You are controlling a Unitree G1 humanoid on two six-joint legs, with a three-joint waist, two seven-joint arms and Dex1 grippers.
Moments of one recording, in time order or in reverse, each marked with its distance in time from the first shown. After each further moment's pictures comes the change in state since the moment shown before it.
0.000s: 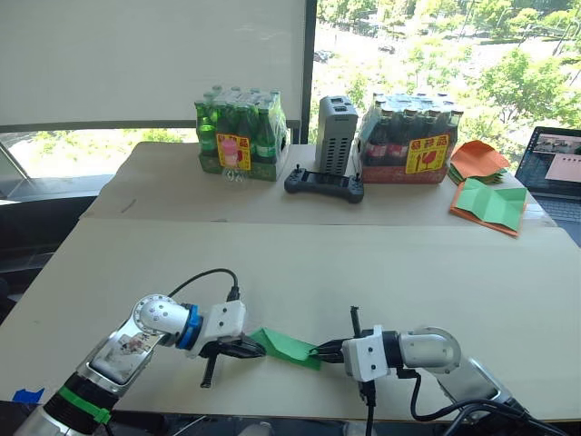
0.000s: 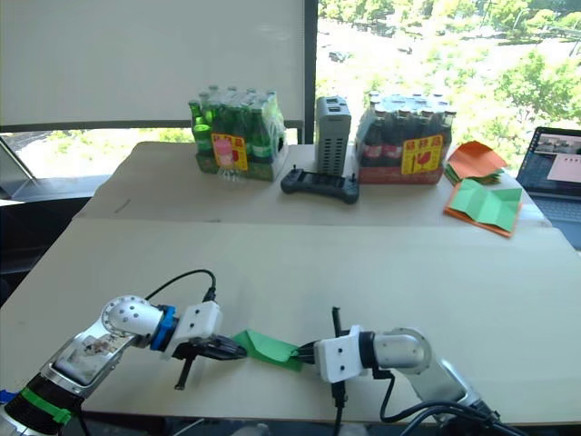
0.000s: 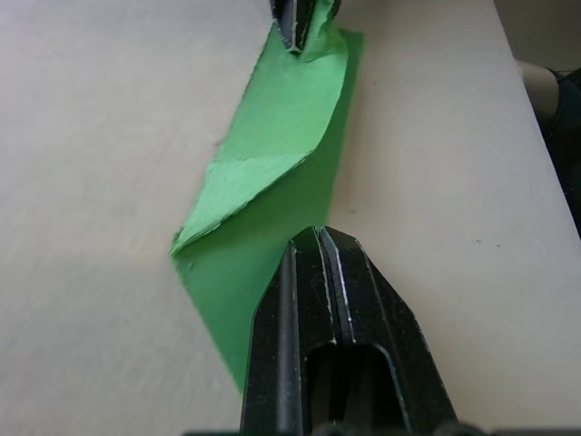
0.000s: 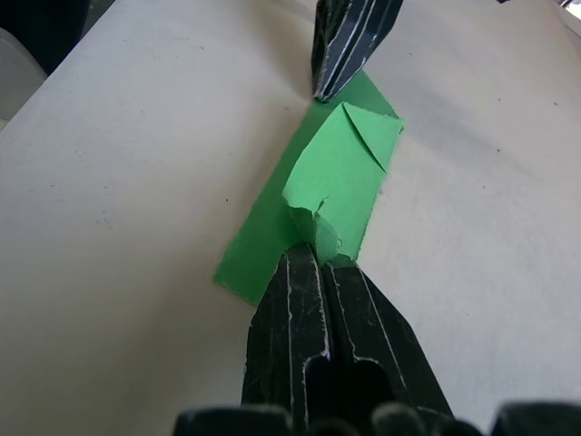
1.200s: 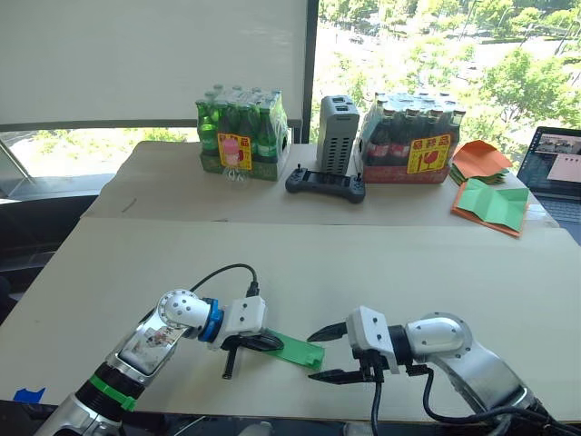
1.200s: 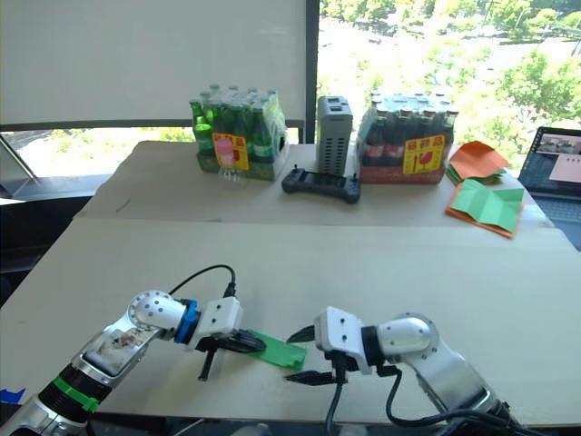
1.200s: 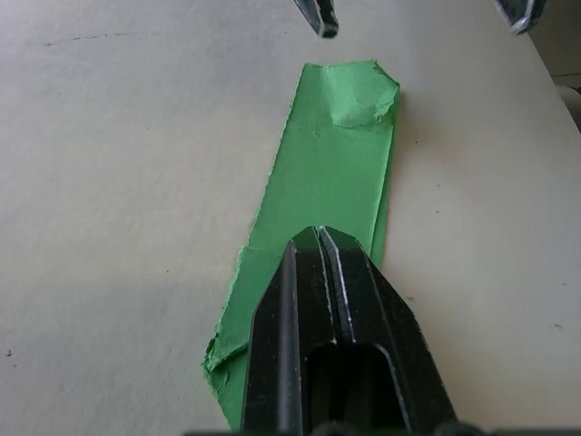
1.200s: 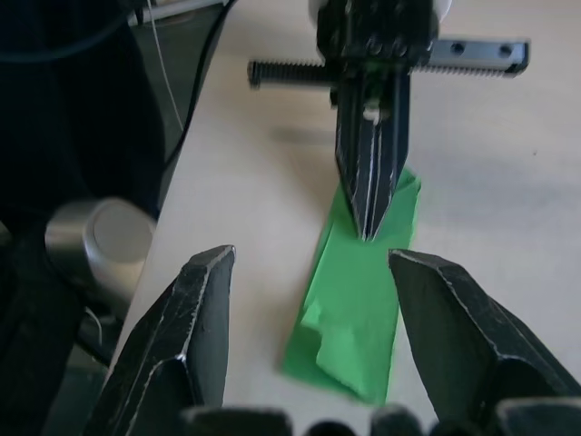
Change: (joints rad) left arm -0.085 -0.124 -0.098 0.065 0.085 -0.061 0.019; right arm -0.055 0.022 -0.084 -0.321 0.408 0.701 0.063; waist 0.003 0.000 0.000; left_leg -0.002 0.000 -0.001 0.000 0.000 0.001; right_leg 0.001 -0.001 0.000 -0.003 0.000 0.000
